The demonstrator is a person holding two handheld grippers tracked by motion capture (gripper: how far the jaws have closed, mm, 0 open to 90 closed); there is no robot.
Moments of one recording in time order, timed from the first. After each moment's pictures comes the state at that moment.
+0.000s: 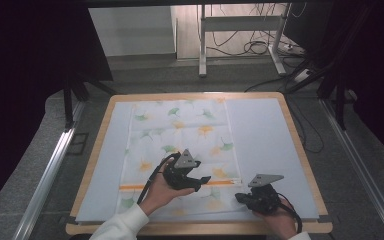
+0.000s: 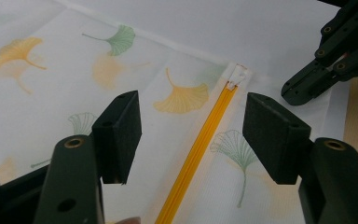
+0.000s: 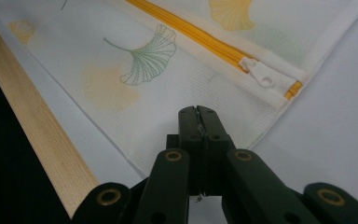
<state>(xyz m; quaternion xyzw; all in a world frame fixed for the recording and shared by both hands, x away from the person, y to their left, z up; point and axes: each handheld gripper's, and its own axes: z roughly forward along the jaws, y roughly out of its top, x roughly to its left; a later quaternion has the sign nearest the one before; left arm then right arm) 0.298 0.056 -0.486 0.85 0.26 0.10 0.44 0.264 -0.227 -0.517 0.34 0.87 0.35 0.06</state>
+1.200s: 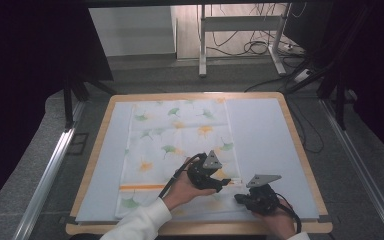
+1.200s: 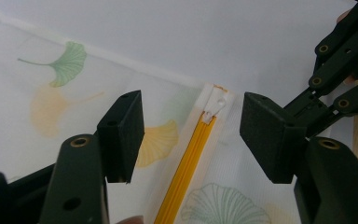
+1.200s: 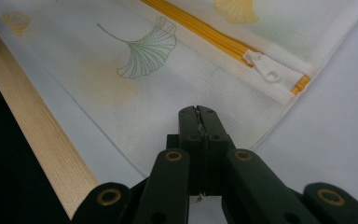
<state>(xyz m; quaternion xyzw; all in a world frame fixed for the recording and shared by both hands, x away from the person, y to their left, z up) 0.312 -0.008 -0.494 0.88 0.23 0.09 0.42 0.264 -0.224 -0.519 0.34 0.87 0.34 0.06</state>
